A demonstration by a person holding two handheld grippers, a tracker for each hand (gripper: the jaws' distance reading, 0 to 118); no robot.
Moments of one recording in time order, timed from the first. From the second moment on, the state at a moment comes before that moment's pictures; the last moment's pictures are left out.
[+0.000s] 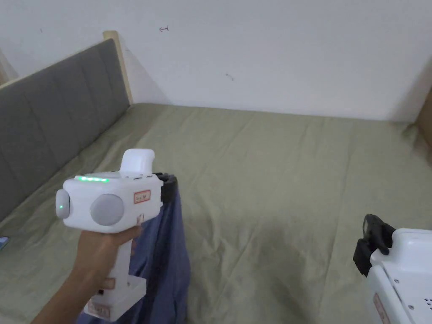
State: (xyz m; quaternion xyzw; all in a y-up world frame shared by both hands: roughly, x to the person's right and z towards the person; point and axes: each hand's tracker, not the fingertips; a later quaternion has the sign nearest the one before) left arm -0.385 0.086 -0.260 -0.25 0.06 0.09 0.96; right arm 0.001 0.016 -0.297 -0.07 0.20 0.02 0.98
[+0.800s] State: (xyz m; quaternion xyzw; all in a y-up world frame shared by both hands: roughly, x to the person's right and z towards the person) left arm -0.167 0.030 -0.342 -0.32 -0.20 -0.02 0.92; right arm 0.116 0.024 -0.287 -0.06 0.07 0.03 1.00
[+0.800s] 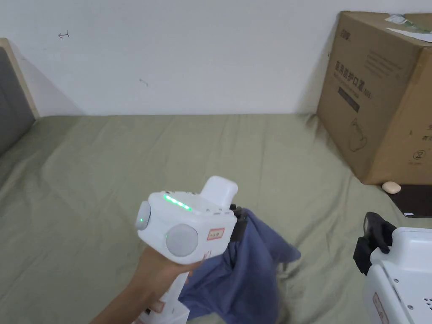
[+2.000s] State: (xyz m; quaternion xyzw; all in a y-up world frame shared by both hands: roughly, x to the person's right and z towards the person) left arm -0.238 0.041 -0.268 -0.12 0.05 -0.01 0.99; right arm 0.076 0.053 -0.278 -0.03 0.10 0.01 0.99
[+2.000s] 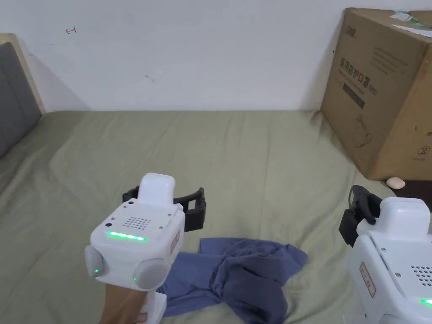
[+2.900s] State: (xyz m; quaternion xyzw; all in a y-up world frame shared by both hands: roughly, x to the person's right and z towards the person) left arm -0.300 -0.067 -0.276 -0.37 0.05 0.14 0.92; right arm 0.067 0.038 -0.288 -0.05 0.11 0.01 0.99
